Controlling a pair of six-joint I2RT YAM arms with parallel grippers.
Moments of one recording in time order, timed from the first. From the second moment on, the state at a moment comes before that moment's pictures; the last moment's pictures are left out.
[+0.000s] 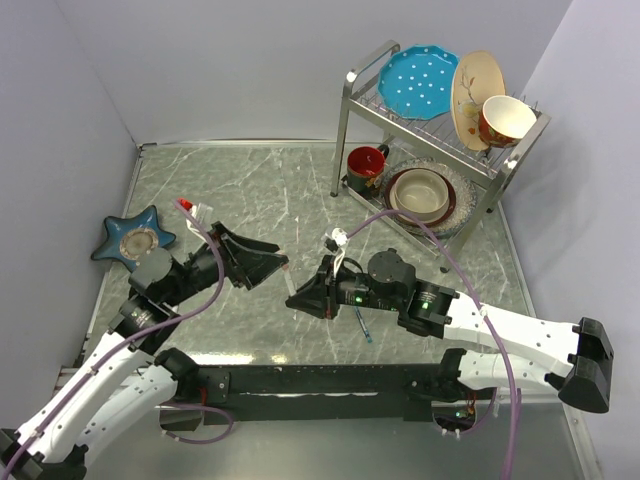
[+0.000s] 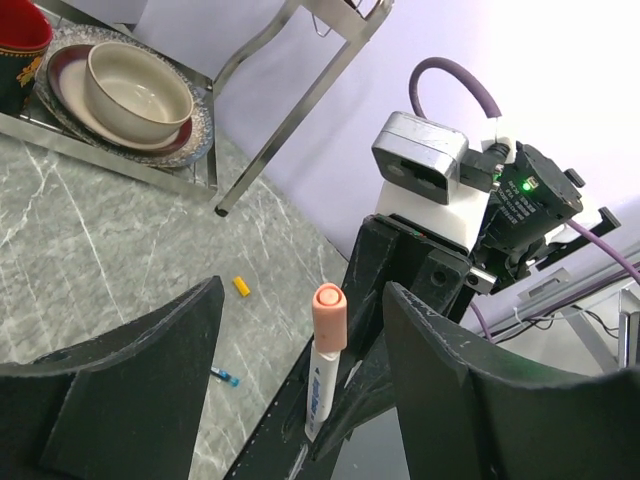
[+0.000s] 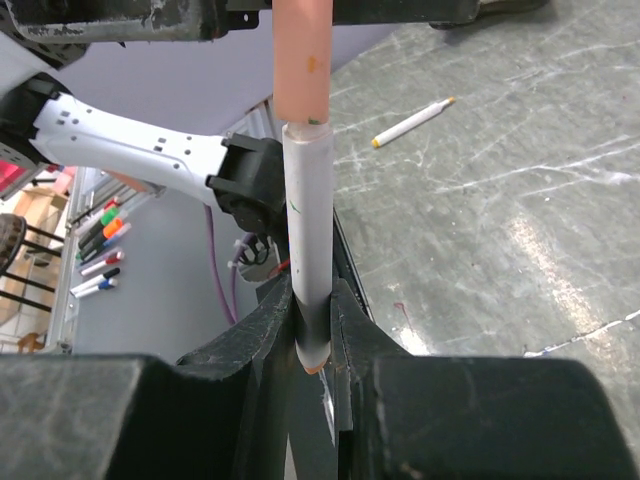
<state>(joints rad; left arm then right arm) -0.58 0.61 0.68 0.07 0.43 -0.75 1.10 1.03 0.78 0.12 -0.26 0.47</state>
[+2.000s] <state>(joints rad) -0.55 0.54 0.36 0.59 0.49 -1.02 0.99 1.20 1.10 -0.32 -0.53 0.47</state>
